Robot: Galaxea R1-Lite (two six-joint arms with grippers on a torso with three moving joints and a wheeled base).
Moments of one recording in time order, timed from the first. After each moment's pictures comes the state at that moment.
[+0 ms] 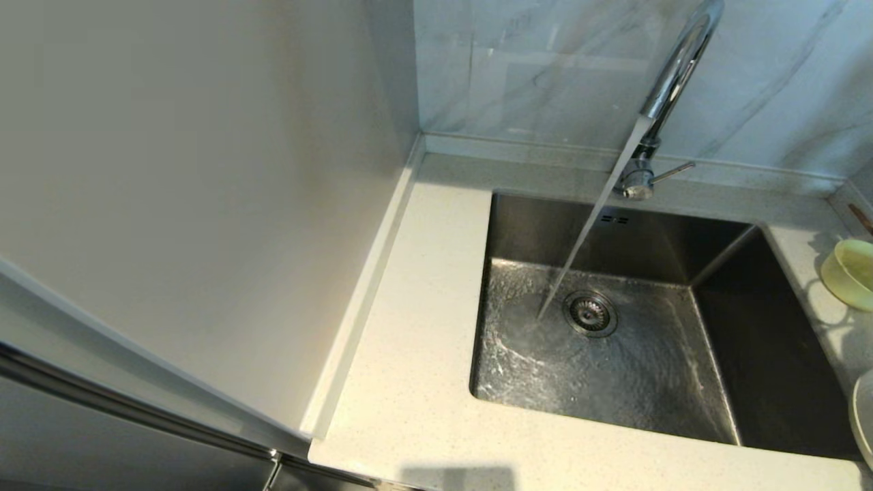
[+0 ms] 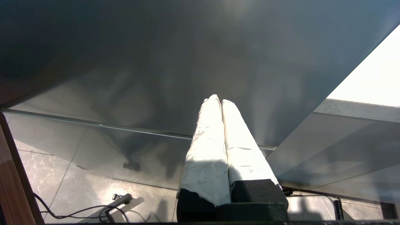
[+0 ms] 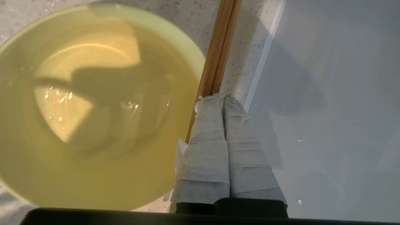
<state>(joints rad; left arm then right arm) 0.00 0.00 0.00 0.00 0.00 0.00 -0.68 2.14 -1.96 0.44 0.04 -0.73</state>
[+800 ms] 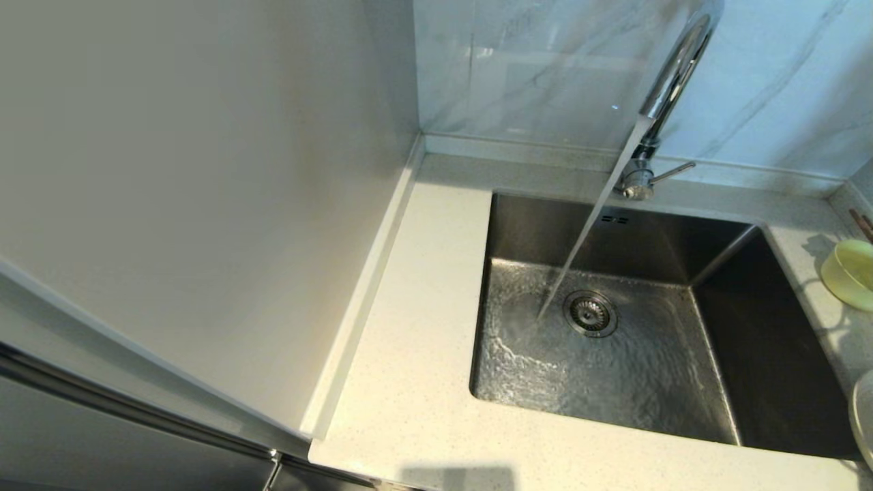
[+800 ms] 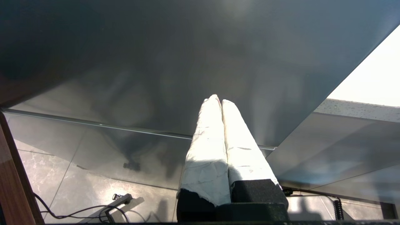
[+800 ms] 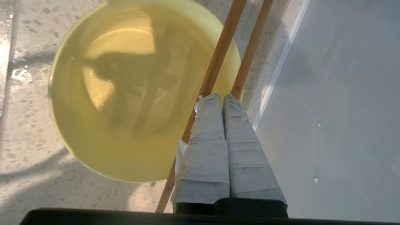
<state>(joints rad) 0.00 0.00 0.00 0.00 0.00 0.00 -0.67 2.10 -1.95 0.53 0.07 -0.74</state>
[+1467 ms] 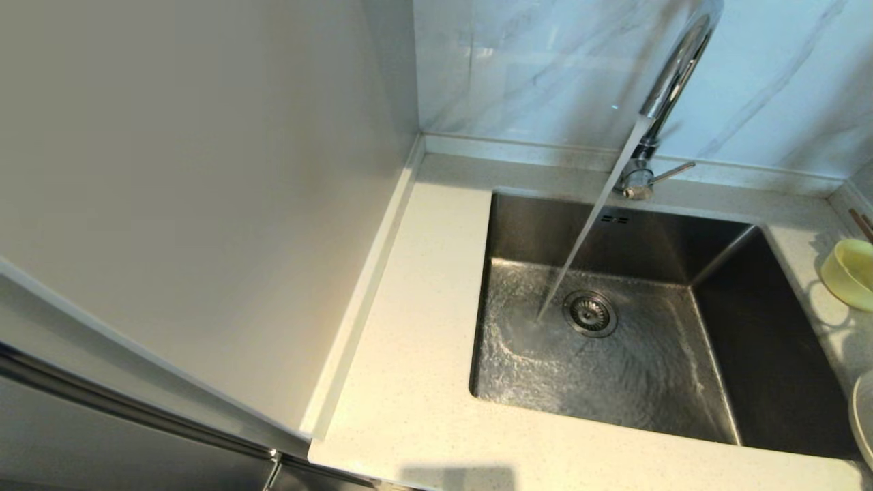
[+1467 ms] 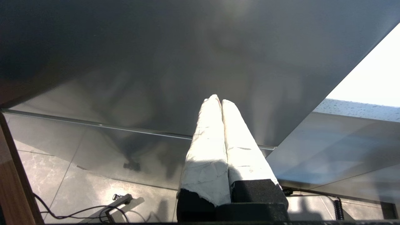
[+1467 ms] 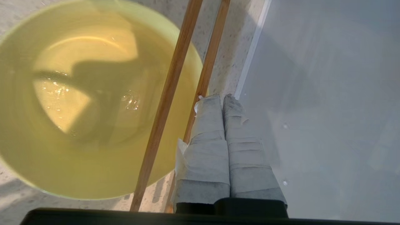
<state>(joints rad) 0.00 0.00 0.00 0.00 0.00 0.00 -0.69 2.12 -1.96 0.46 0.03 -0.73</state>
